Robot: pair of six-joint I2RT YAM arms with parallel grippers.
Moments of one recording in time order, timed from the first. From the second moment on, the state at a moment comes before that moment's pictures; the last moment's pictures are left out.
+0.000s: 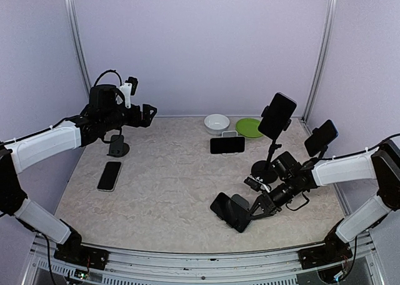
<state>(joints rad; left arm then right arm) -0.45 1.43 1.11 0.01 -0.02 -0.07 0.59 1.47 0.62 -0.36 -0.88 0.26</state>
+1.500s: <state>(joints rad) -0.42 1.28 0.93 0.10 -0.03 -0.42 0.72 1.22 0.59 0.00 -0.61 0.57</state>
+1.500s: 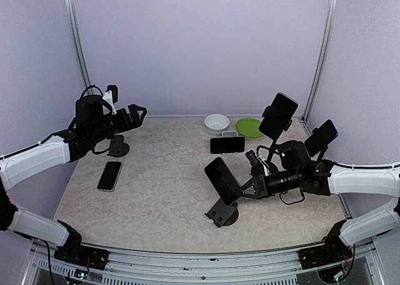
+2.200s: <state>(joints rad) -0.60 1.09 0.69 0.15 -0.04 -0.61 0.97 1.49 0.86 0.20 -0.25 0.59</state>
